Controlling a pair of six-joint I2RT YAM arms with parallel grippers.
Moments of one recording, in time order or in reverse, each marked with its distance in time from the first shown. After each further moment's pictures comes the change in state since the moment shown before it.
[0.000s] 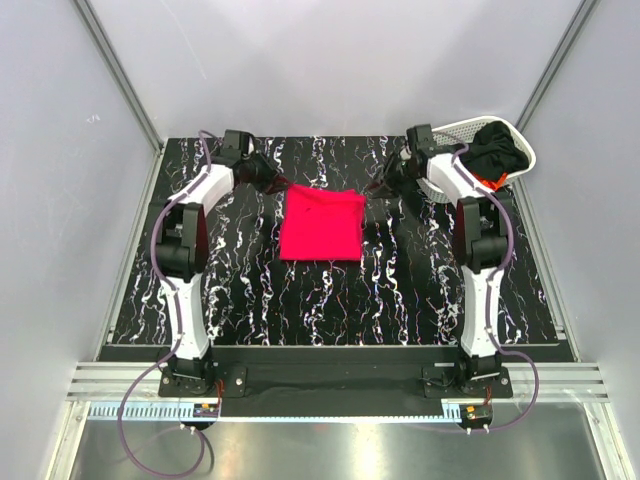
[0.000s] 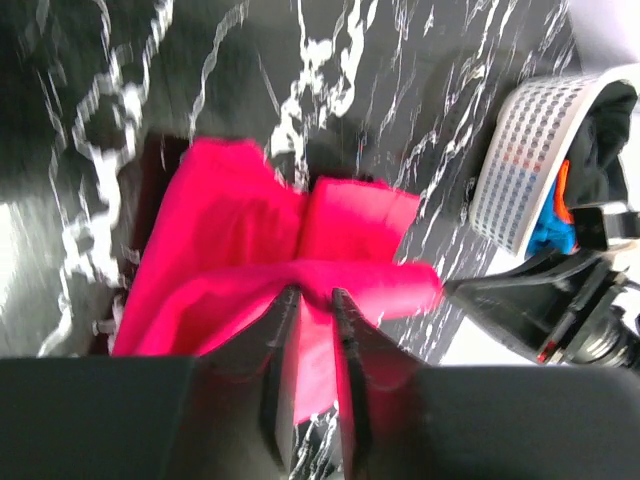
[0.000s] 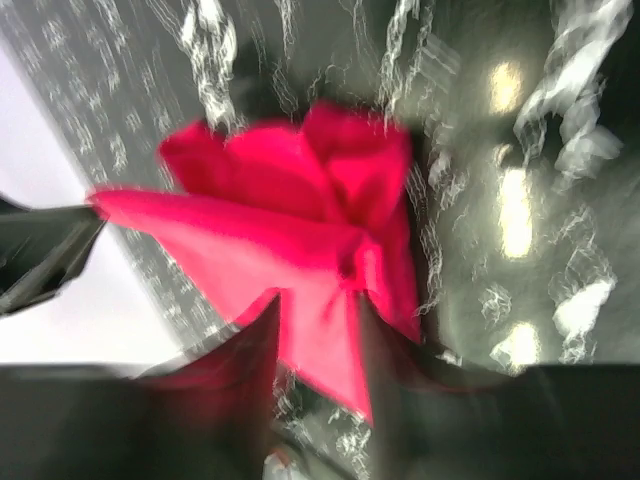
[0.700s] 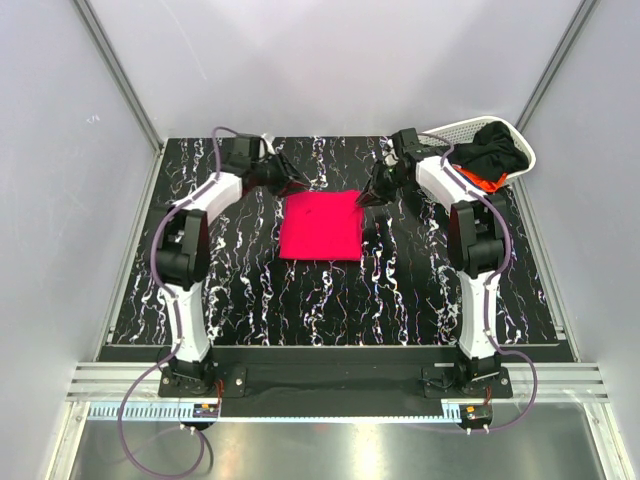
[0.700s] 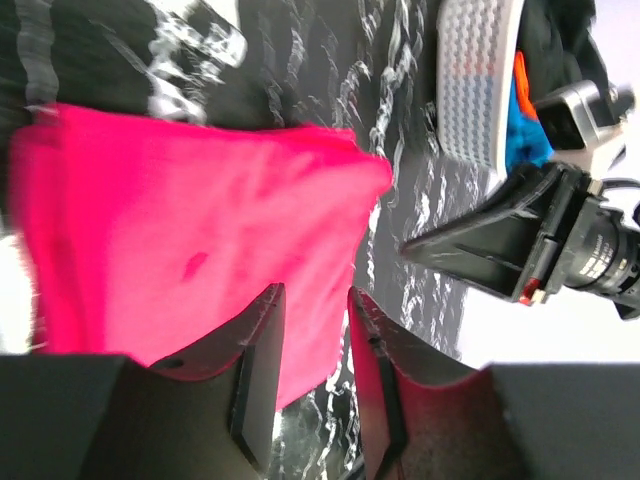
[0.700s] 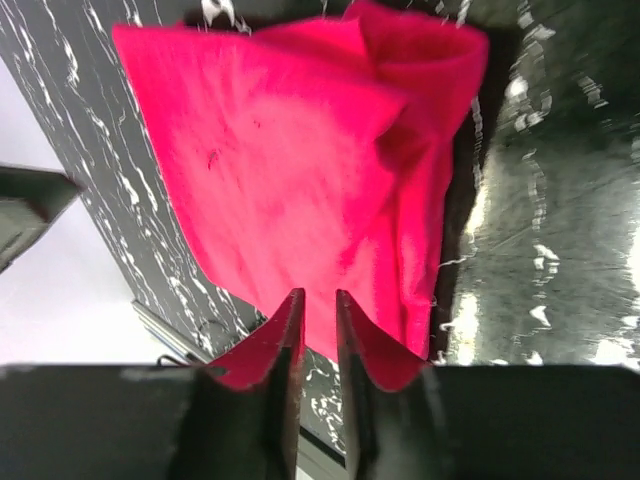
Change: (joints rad) left arm -0.047 -0.066 -0.090 0.153 0.109 0.118; right arm 0.051 0.023 0.044 -0.093 0.005 -0.127
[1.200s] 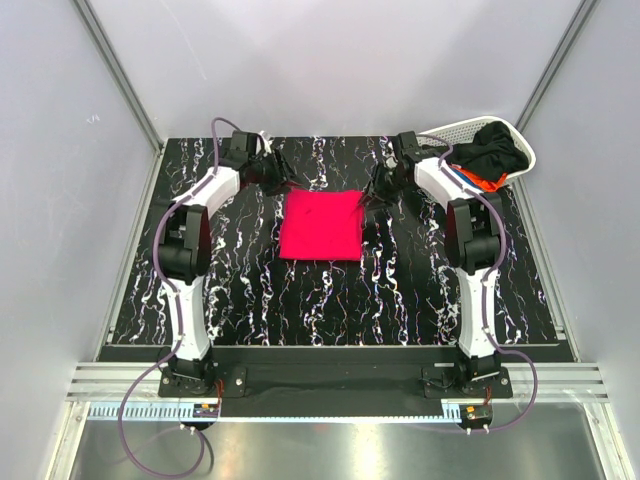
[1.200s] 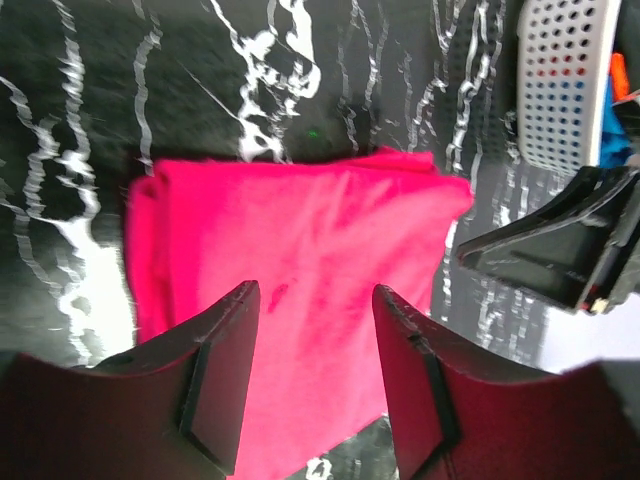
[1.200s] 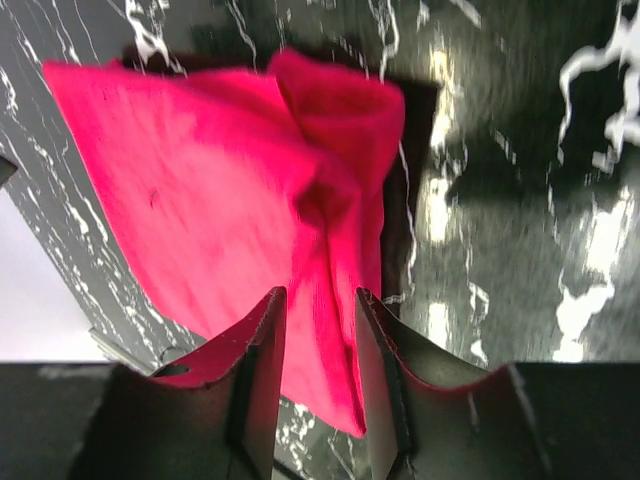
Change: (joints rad) left arm 0.006 0.079 0.092 -0.085 -0.072 0.177; right arm 0.005 0.040 -0.008 0.016 0.069 -0.047
